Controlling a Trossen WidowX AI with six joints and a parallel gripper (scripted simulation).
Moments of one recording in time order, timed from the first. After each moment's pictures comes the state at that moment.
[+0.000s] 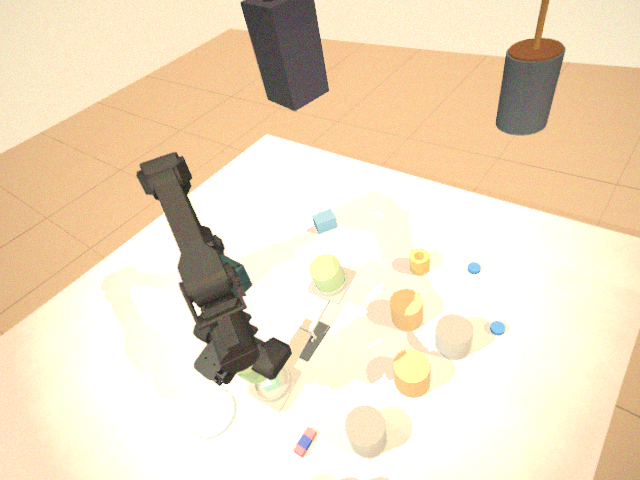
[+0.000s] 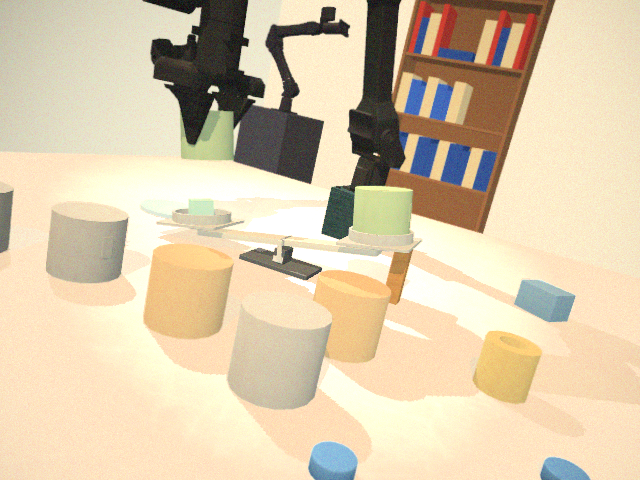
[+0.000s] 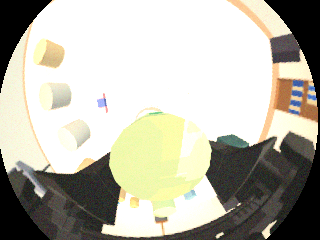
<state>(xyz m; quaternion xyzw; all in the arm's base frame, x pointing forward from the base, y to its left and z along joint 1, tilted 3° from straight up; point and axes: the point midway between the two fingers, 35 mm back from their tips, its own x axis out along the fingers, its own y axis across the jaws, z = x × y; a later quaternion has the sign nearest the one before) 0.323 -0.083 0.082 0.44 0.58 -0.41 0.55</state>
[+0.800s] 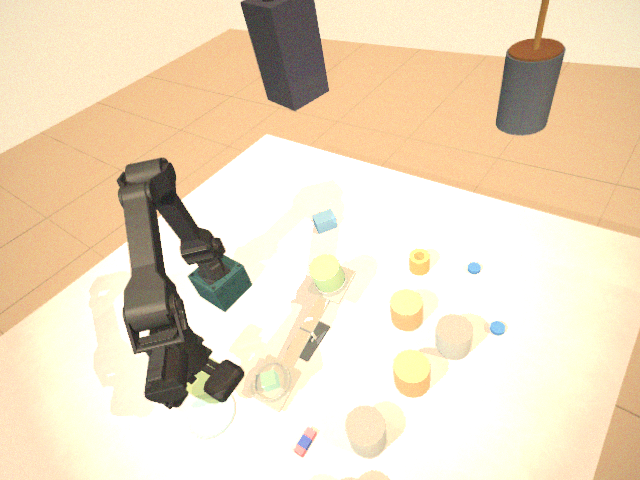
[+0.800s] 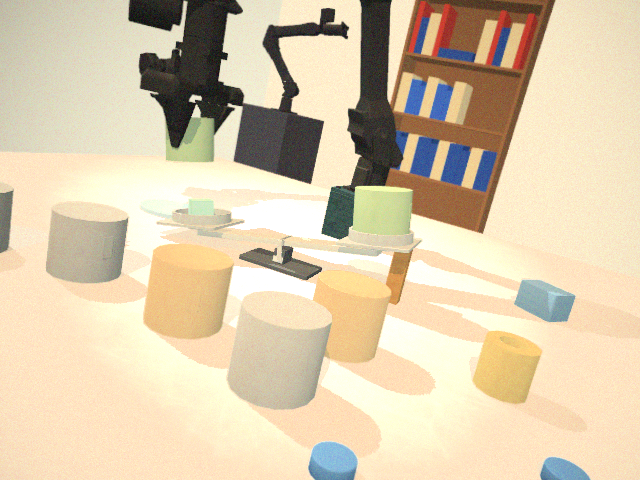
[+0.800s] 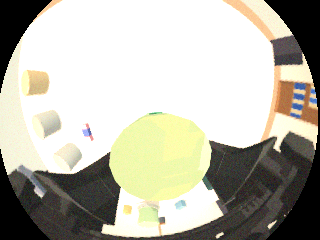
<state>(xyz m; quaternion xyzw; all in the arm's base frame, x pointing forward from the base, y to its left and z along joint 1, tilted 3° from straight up) 0.283 -0.163 0.058 0.44 0.58 -0.41 0.55</state>
